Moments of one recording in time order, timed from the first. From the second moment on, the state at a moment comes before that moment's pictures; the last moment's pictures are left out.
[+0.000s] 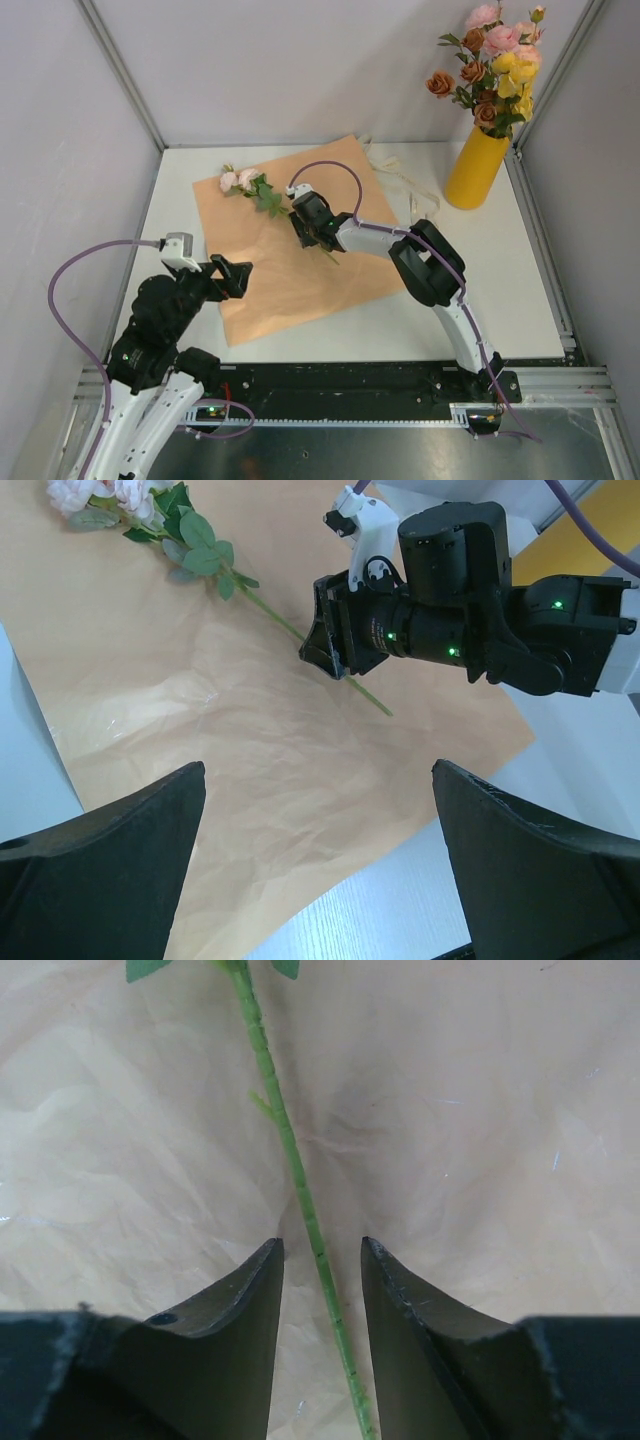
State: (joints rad) left arm -0.38 0.31 0.67 -0.59 -0.05 -0.41; right arm 0.82 2.26 1.64 -0.14 0.20 0.20
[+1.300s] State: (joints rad) left arm -0.38 0.79 0.71 -0.44 -0.06 -0.68; right arm 0.82 1.80 1.12 0.22 -0.06 0.47
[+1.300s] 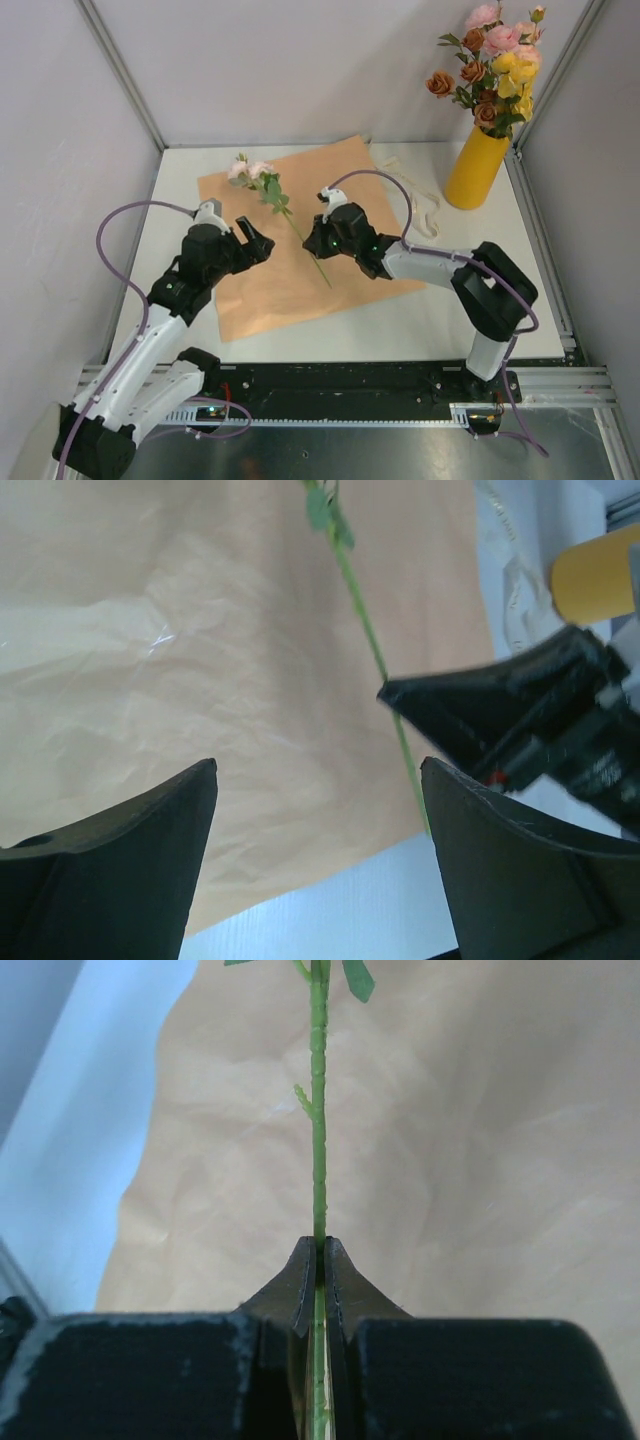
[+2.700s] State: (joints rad) left arm -0.40 0.76 0.64 -0.25 0.46 -0.55; right arm 1.05 1.23 0.77 0.48 0.20 0.68
